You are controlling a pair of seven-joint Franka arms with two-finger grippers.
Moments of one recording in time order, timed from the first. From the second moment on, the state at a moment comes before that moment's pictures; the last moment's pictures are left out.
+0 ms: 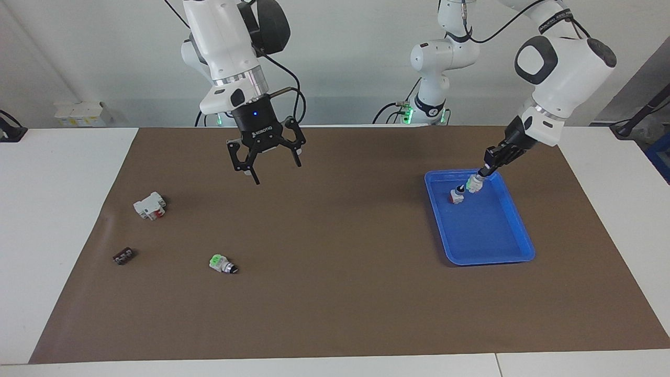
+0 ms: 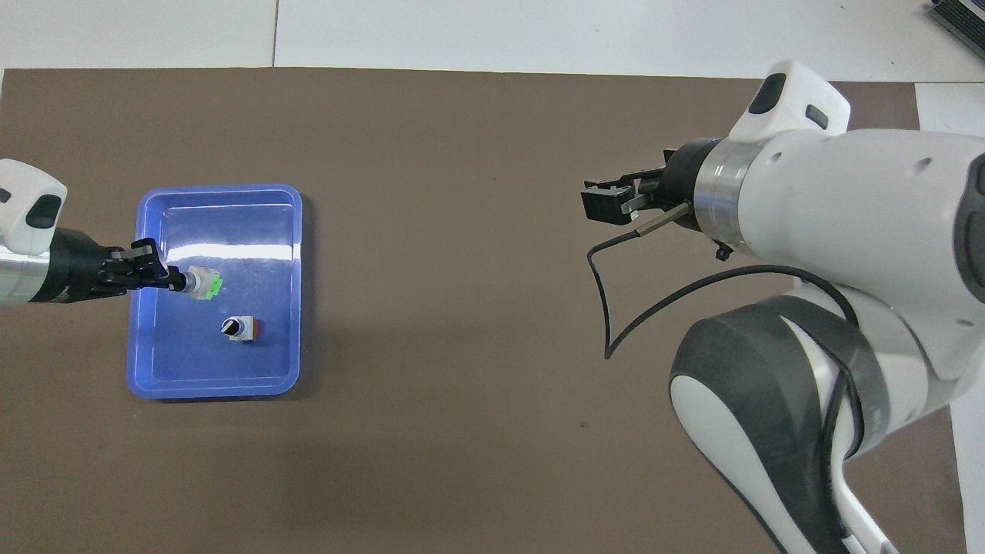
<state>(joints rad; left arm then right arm) 0.13 -0.08 -0.11 -2.02 -0.23 1.97 -0.12 -0.04 0.04 0.39 -1.73 0.08 2.19 0.02</state>
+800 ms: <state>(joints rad) 0.17 -0.02 -0.11 -2.21 -0.17 2.10 0.11 0.00 -0.03 0.10 -1.65 -0.07 1.73 0.15</state>
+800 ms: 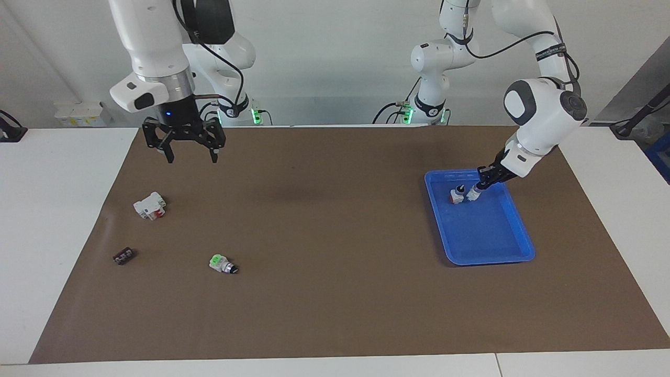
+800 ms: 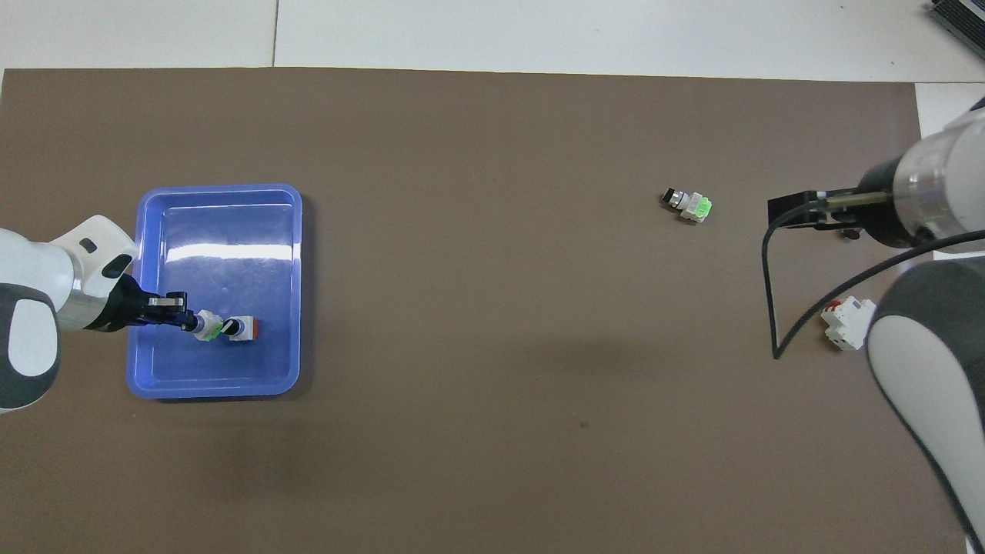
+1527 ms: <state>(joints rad) 0.16 -0.04 -0.13 -2.15 -0.17 2.22 0.19 -0.01 -0.06 -0.01 -1.60 0.00 1.53 0.15</state>
